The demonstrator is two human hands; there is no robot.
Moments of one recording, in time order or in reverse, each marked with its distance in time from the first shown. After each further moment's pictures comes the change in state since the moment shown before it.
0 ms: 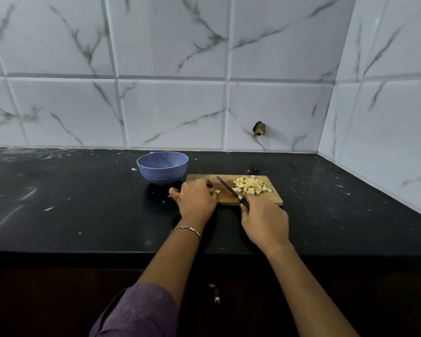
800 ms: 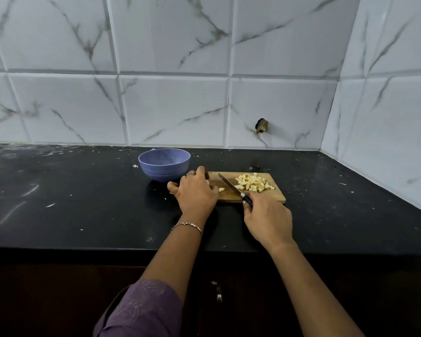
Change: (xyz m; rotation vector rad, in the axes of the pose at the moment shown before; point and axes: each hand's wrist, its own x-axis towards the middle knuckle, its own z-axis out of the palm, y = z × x) left_hand 0.000 0.001 -0.007 -0.007 0.106 -0.027; right_hand 0.000 0.000 -0.001 0.002 -0.016 0.012
